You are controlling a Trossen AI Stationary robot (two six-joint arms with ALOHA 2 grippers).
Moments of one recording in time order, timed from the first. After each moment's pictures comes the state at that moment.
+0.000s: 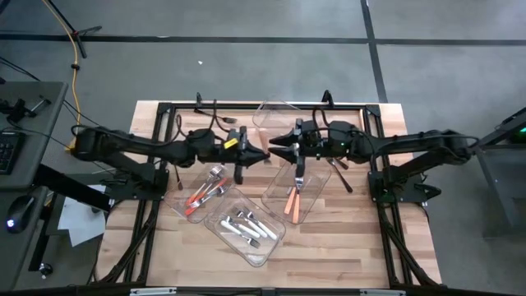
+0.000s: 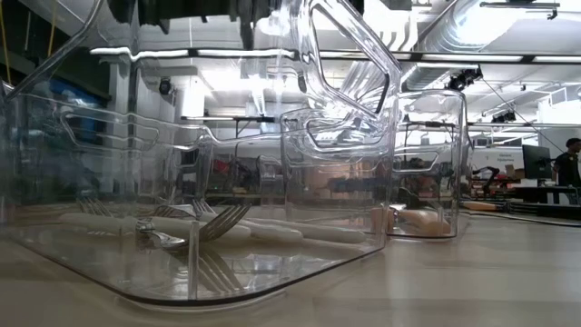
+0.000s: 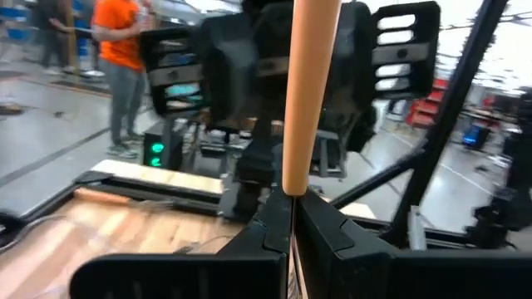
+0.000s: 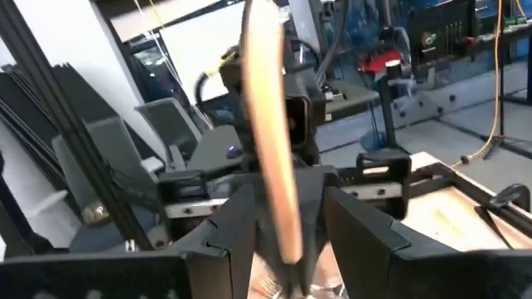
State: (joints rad) left arm 0.06 1.37 0.79 0.64 0.07 -0.20; right arm -0.04 1.31 0.97 0.37 -0.01 0.29
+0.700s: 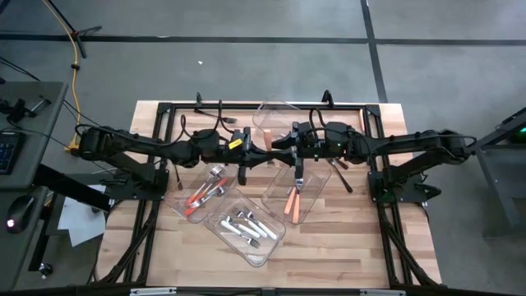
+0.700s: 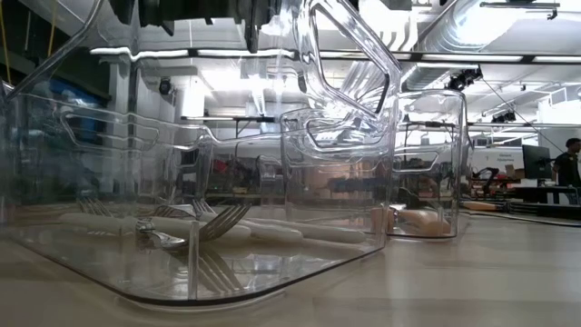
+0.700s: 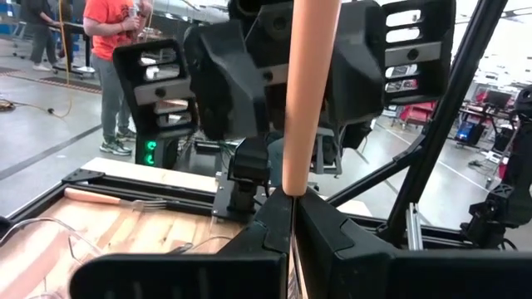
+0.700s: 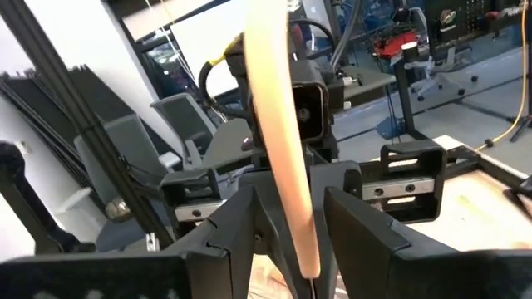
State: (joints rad) left arm 0.05 1.41 0.82 0.64 0.09 -0.20; right arm -0.04 1.34 0.97 0.38 -0.06 0.35
